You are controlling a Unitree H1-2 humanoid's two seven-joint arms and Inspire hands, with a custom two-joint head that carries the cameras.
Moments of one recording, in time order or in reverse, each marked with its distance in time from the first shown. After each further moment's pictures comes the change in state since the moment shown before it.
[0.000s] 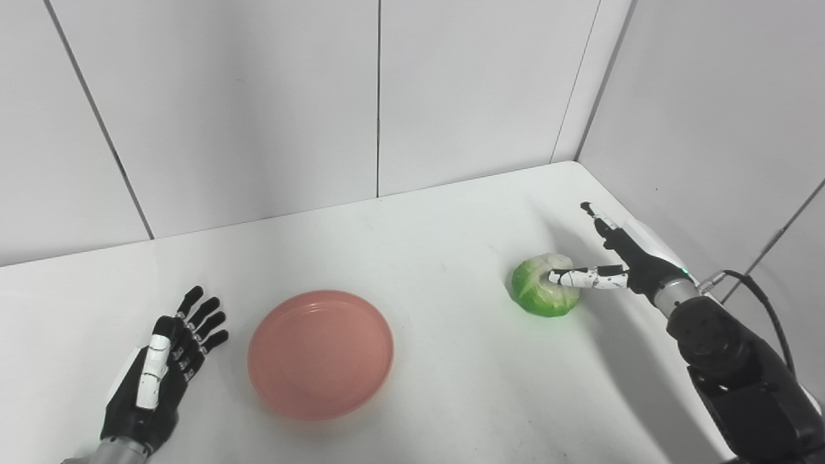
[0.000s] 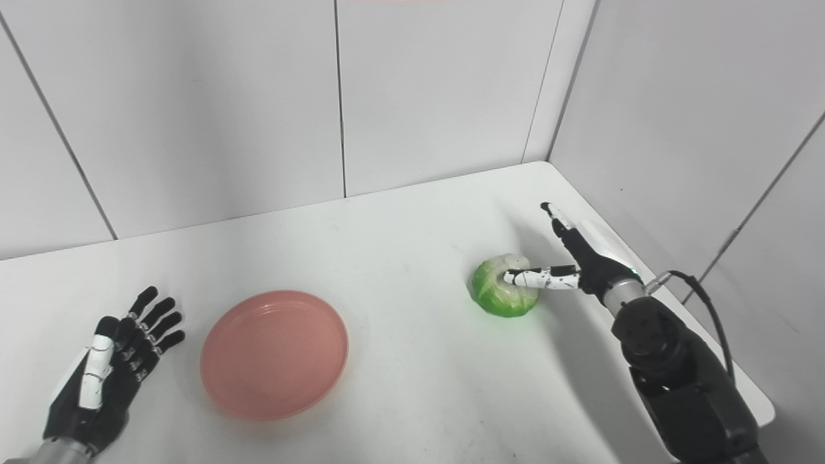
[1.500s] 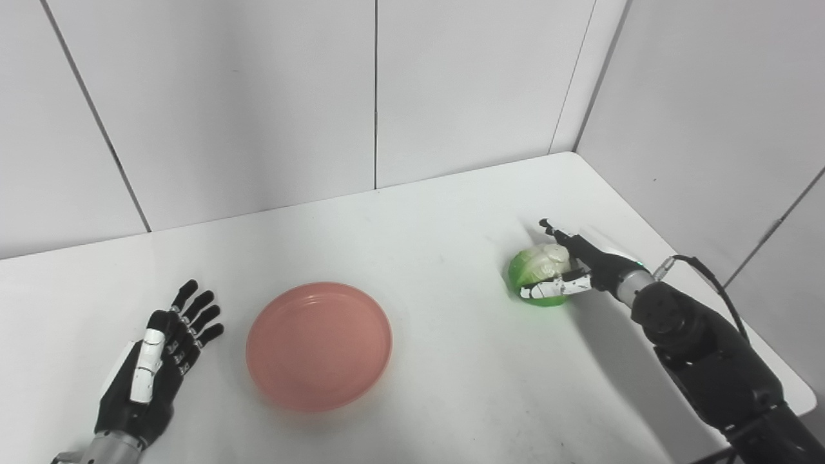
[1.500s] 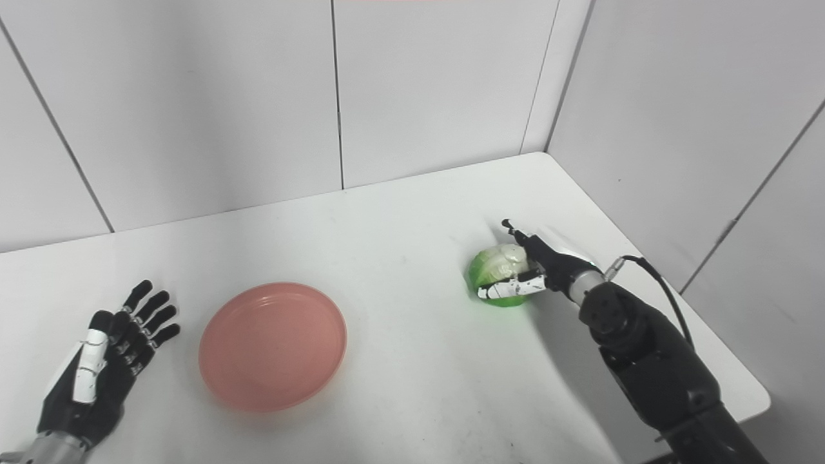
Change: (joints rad) left arm 0.001 0.007 0.005 -0.009 -0.005 0.020 -0.015; right arm -0.099 -0.034 0.162 0.138 0.012 0.003 0.067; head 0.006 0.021
